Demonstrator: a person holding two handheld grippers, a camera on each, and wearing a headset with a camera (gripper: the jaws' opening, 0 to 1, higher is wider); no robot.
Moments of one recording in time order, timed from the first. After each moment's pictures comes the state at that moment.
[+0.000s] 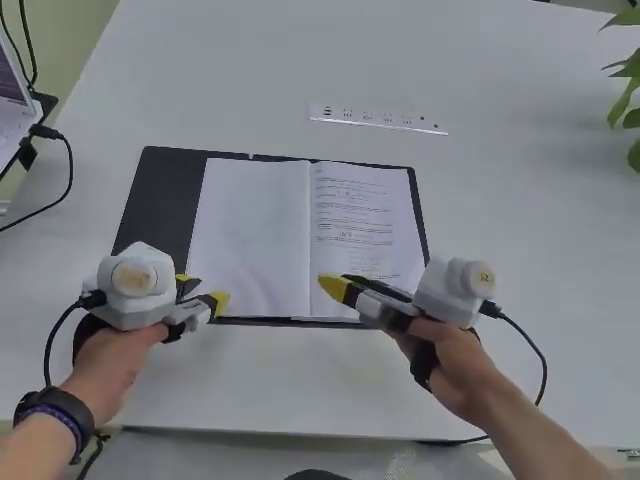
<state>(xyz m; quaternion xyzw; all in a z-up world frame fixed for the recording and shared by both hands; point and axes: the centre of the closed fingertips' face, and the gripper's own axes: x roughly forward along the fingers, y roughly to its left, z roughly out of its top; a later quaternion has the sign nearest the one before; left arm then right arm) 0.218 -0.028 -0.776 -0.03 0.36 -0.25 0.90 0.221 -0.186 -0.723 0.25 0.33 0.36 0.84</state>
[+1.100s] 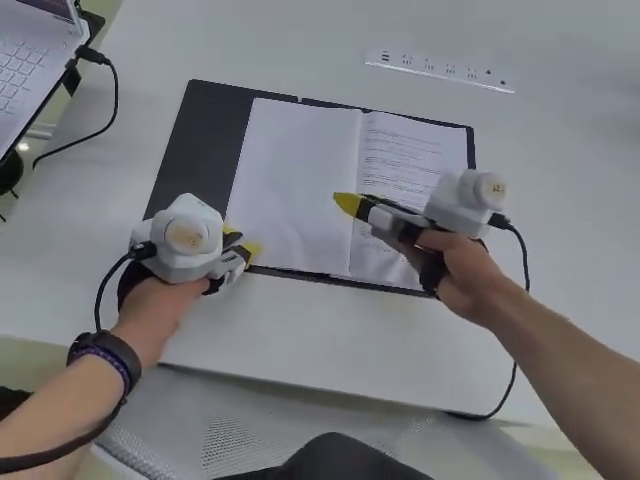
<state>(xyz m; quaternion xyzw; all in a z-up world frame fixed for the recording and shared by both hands) 0.213 -0.023 -0.775 0.01 0.35 -0.24 0.91 0.290 -0.135 -0.739 0.24 0.34 0.40 0.82</state>
